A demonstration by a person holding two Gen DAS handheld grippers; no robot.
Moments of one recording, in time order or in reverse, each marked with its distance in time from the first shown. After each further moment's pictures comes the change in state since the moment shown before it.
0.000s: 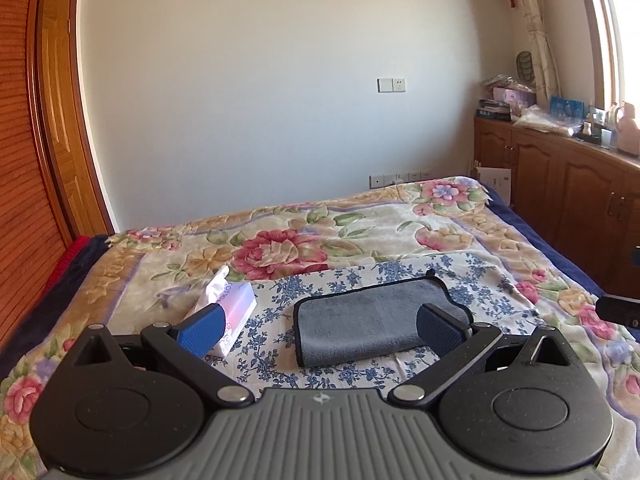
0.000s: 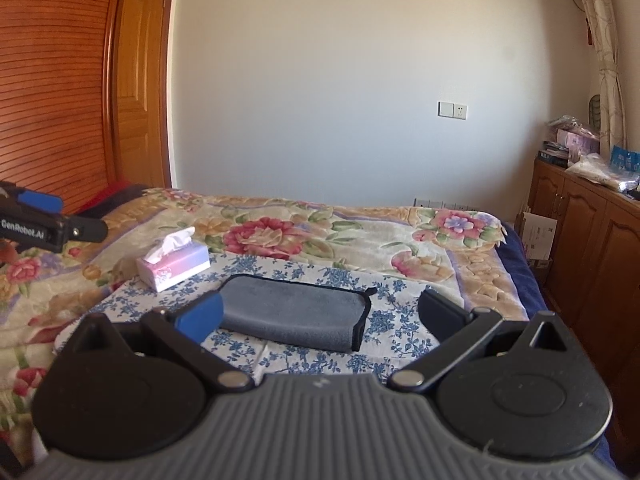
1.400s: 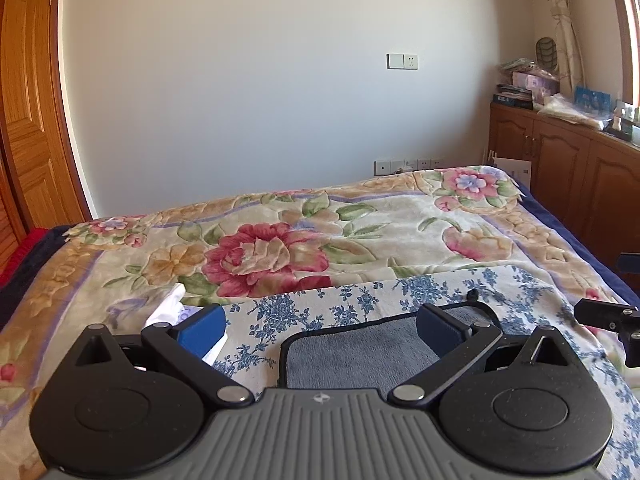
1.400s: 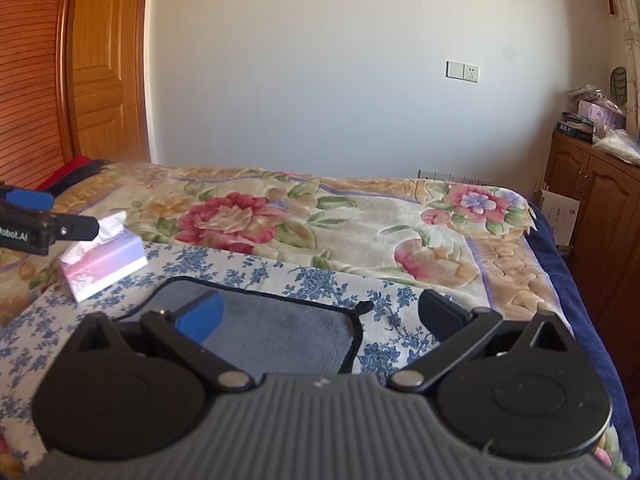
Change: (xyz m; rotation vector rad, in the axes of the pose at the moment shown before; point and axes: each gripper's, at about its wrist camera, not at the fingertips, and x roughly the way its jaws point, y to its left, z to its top) left arm 0.197 0.014 0.026 -0.029 0.050 -0.018; right arm 0.169 -0.039 0.010 0.001 0.097 -0.003
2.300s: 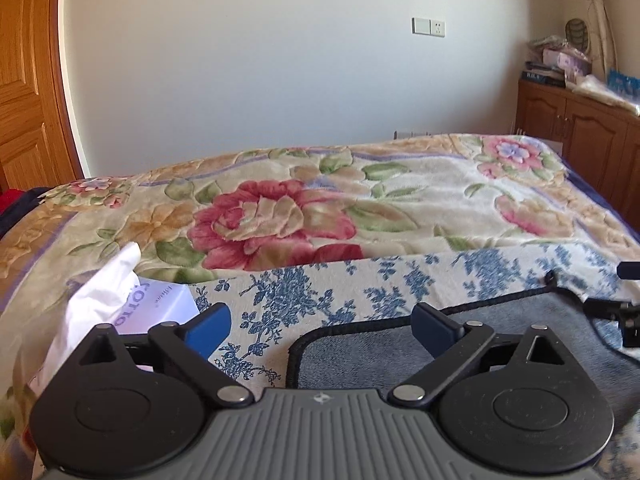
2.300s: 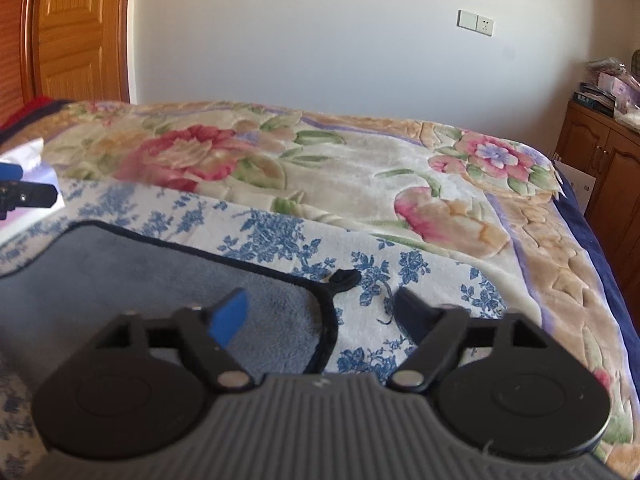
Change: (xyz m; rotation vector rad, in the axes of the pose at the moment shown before) left arm 0.148 0.026 -0.034 -0.044 0.062 0.016; right arm 0.137 -0.026 -0.034 -0.044 0.123 -0.029
